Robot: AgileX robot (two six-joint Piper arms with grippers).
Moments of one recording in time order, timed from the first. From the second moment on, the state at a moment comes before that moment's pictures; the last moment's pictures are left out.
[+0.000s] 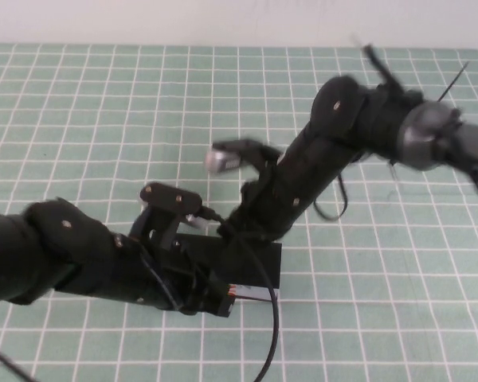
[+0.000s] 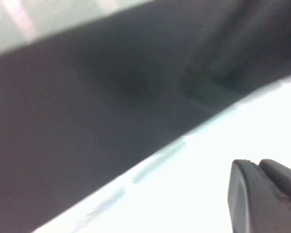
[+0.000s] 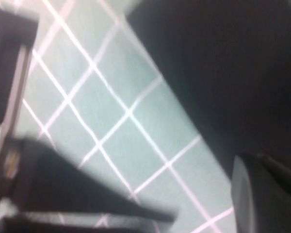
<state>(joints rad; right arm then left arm) 0.54 2.07 -1.62 0.70 1.12 -0.55 -0.59 1.57 -0.77 -1.03 0.43 0.89</state>
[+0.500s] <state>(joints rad) 0.52 1.43 -1.58 0.17 0.93 -0.44 -0.49 0.90 -0.77 -0.51 0.54 0.95</state>
